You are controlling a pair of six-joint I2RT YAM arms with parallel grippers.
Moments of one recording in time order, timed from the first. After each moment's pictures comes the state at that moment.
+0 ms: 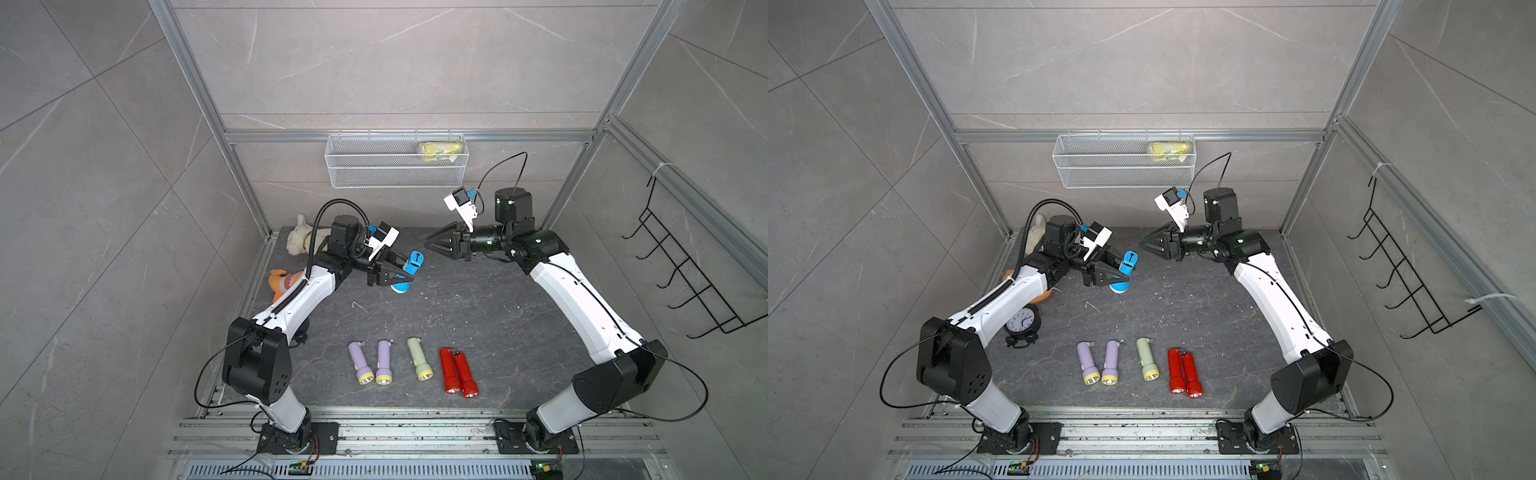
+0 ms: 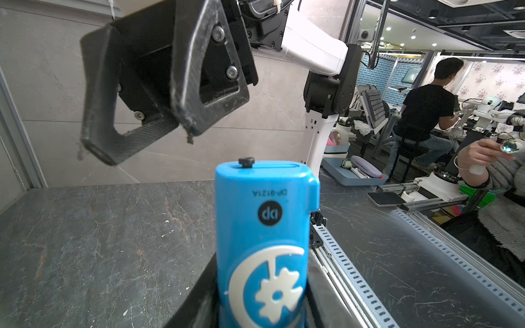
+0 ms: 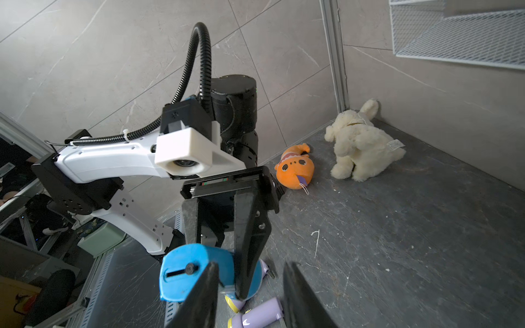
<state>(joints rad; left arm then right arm) -0.40 1.65 1.38 -0.09 1.56 0.26 0.36 1.59 1.72 -0.56 -1.02 0.05</state>
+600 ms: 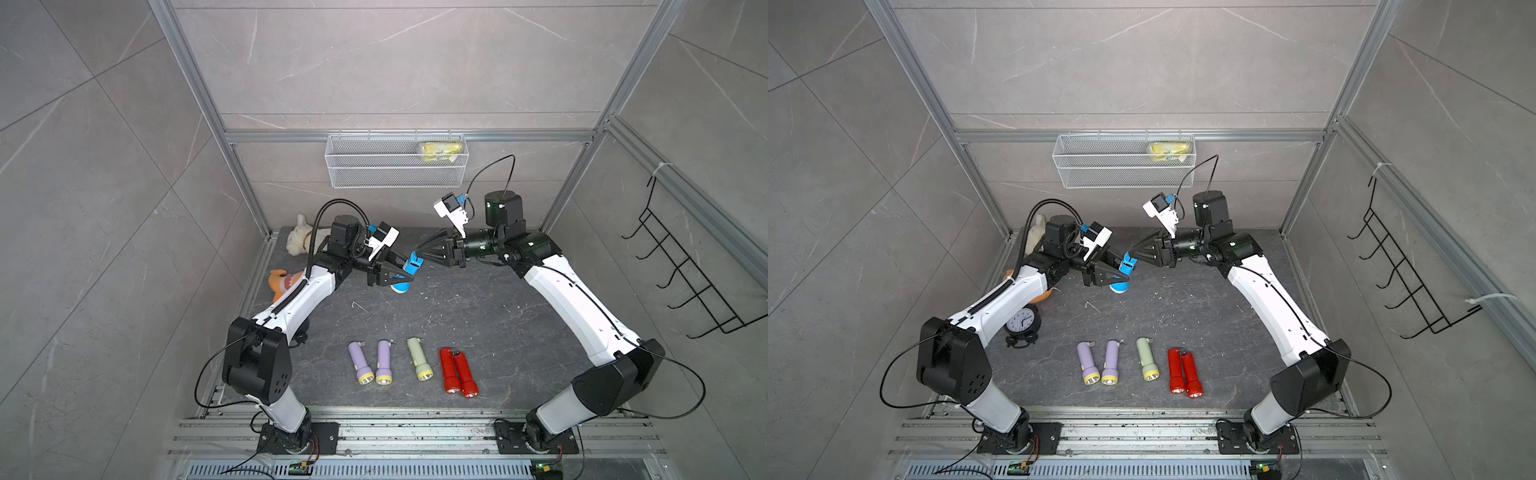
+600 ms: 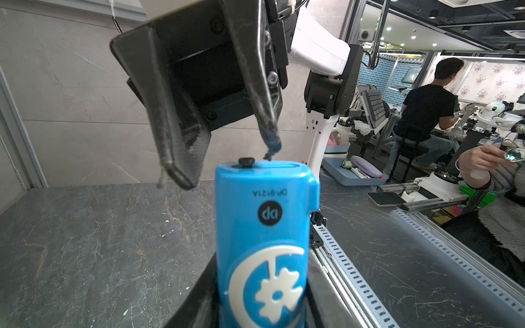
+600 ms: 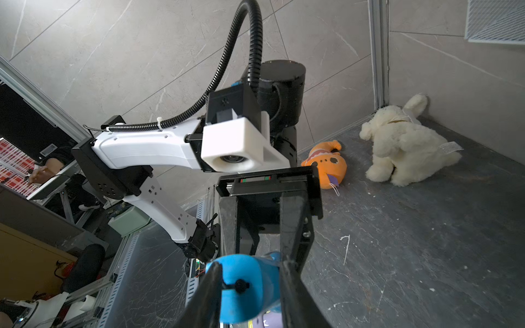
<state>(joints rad) -0.40 1.65 1.38 -0.09 1.56 0.26 0.43 1.59 1.72 -0.58 -1.06 0.03</state>
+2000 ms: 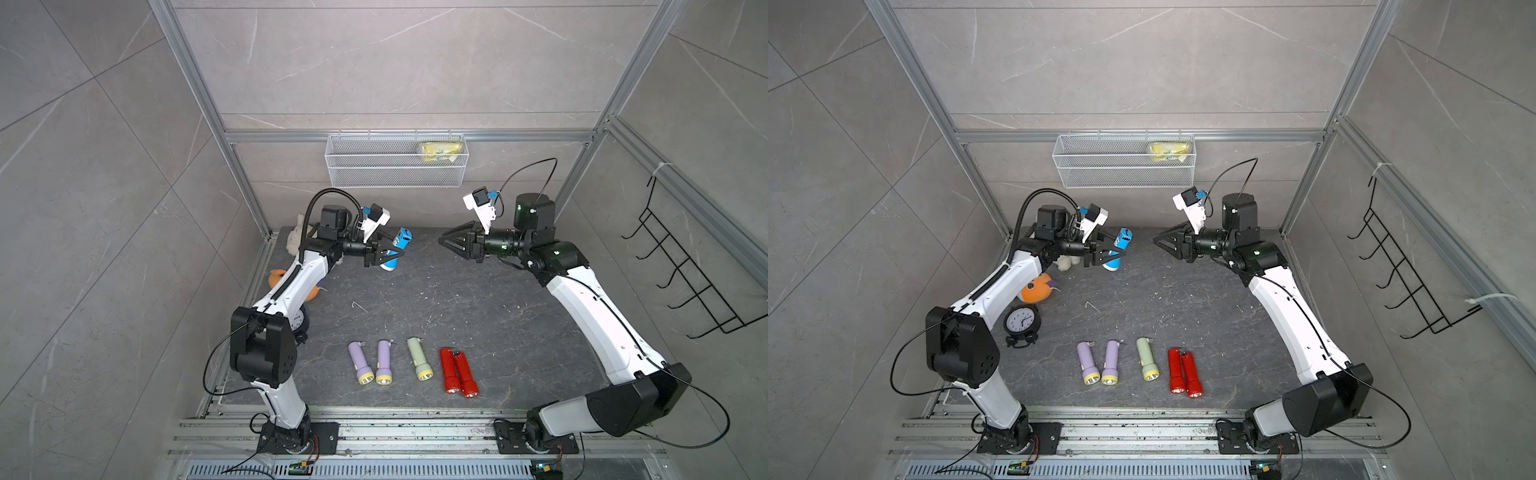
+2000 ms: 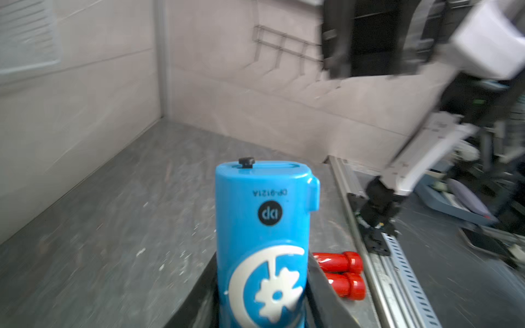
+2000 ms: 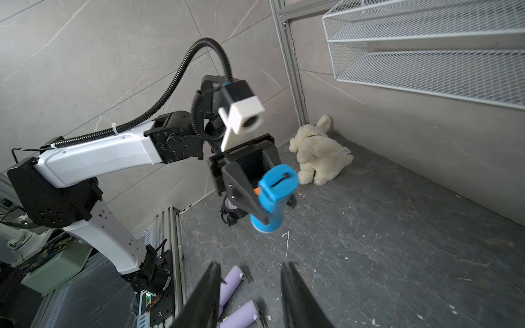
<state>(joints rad) -0.30 1.79 1.60 -0.36 1.15 0.27 0.31 1.45 1.57 -0.46 -0.88 0.08</state>
